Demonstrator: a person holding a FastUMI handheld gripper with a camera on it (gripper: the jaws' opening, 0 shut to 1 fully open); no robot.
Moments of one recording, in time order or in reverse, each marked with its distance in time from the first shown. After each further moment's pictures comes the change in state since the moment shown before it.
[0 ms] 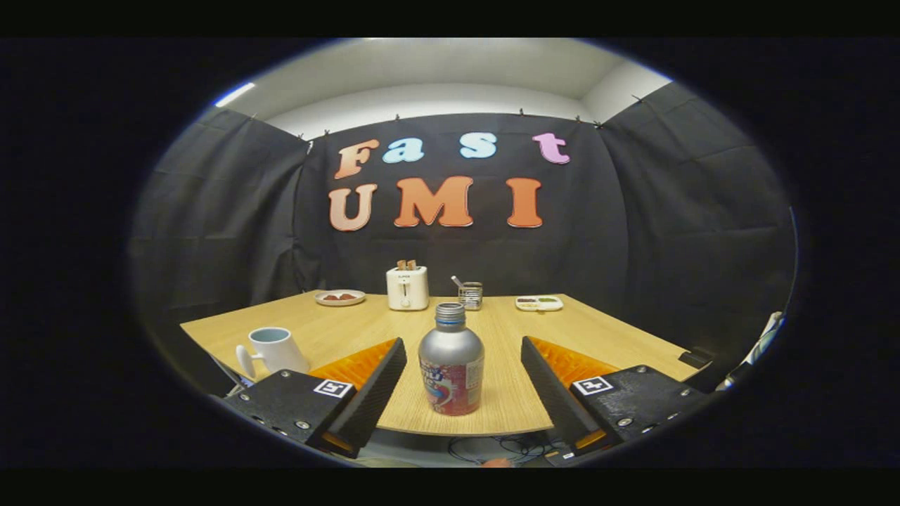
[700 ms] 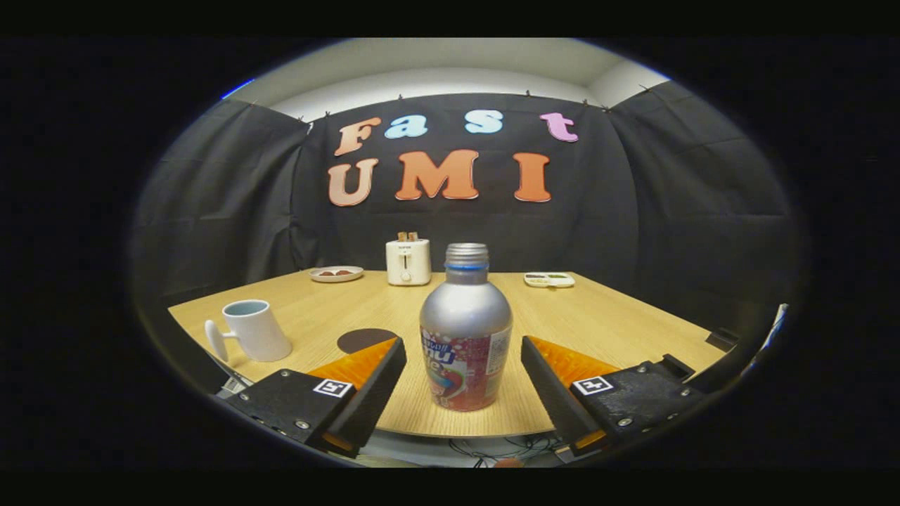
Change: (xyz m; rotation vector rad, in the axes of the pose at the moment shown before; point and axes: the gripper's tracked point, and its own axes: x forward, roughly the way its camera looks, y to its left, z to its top) arm 0.038 0.011 -0.069 -0.020 0.114 0.002
